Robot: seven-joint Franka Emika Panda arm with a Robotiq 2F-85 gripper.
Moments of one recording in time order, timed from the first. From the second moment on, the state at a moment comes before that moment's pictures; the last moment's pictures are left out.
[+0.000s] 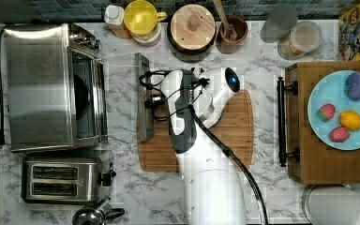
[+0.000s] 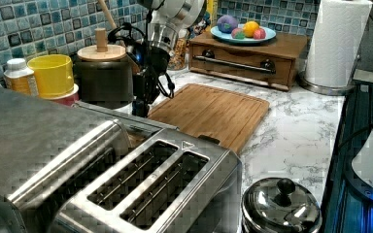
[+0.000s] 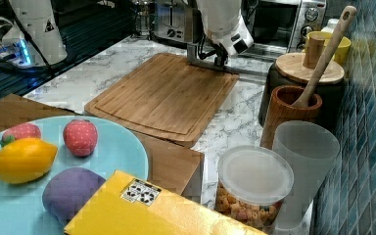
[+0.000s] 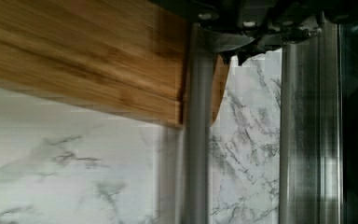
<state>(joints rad) -0.11 0.53 0.11 -1.96 0.85 0.57 -1.55</state>
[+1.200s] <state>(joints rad) -0.12 0.57 0.09 -1.91 0.88 0.46 -1.54</state>
